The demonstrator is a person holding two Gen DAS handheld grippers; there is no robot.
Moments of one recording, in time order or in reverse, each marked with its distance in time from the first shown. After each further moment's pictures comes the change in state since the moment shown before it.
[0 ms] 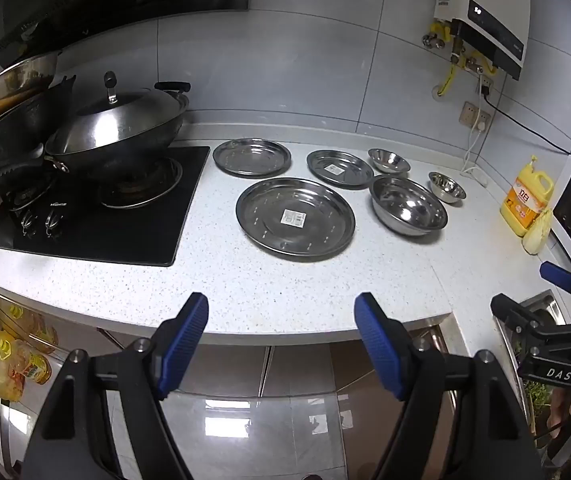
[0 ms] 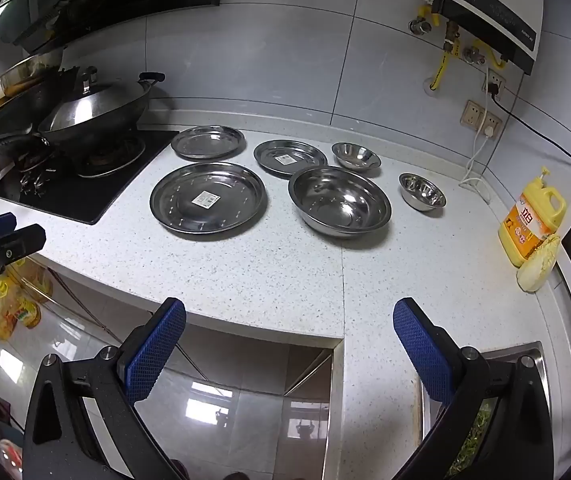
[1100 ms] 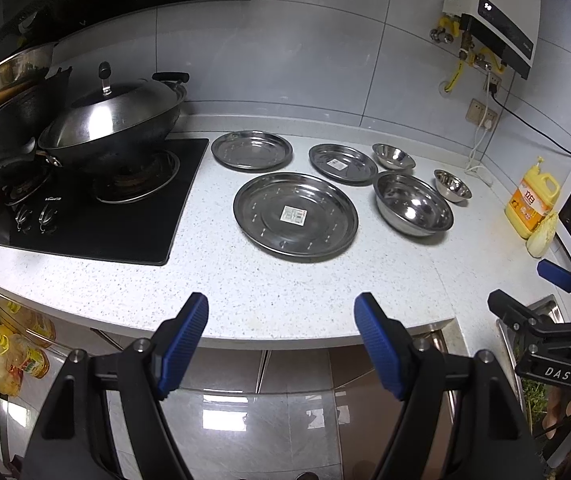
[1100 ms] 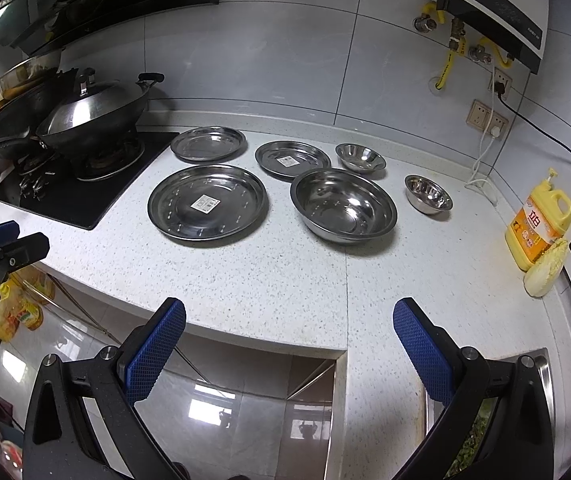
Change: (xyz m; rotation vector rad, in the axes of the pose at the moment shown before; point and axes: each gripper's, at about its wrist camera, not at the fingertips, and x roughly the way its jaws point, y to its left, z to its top) left arm 0.022 -0.007 0.004 -0.013 0.036 0.012; right arm 0.014 -0.004 0.011 0.001 0.010 0.020
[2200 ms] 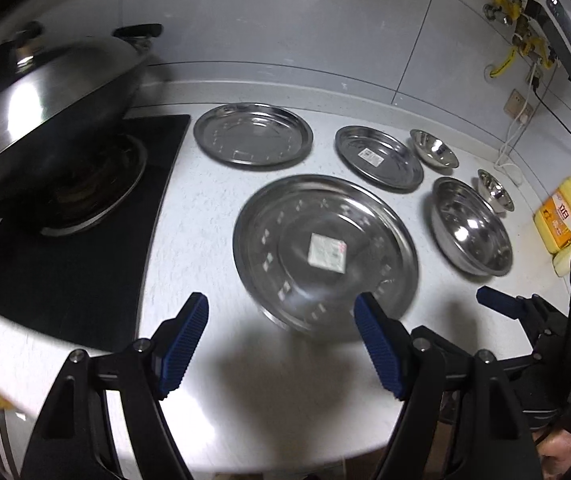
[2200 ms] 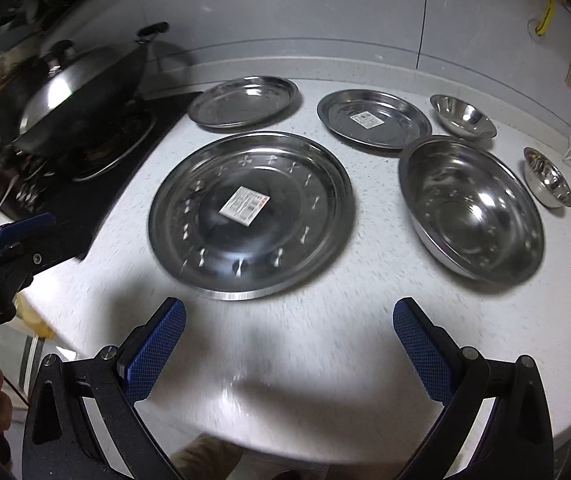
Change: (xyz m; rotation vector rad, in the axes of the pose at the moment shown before) left arm 0.181 0.051 0.100 -0.001 0.159 -0.057; right arm 0.180 0.048 0.067 0.042 0.202 0.219
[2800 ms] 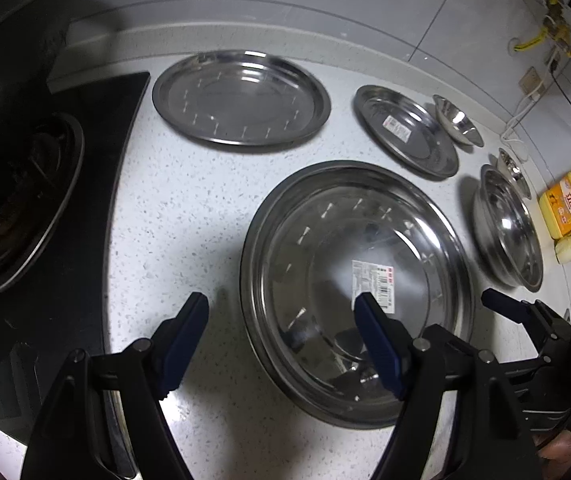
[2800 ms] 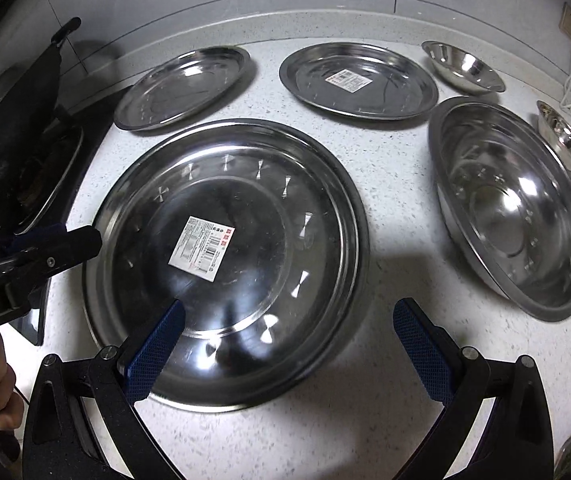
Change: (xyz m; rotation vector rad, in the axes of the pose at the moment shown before) left arm 0.109 0.034 0.051 0.022 0.193 -0.102; right arm 0.084 -0.002 0.052 0.179 0.137 -0.063
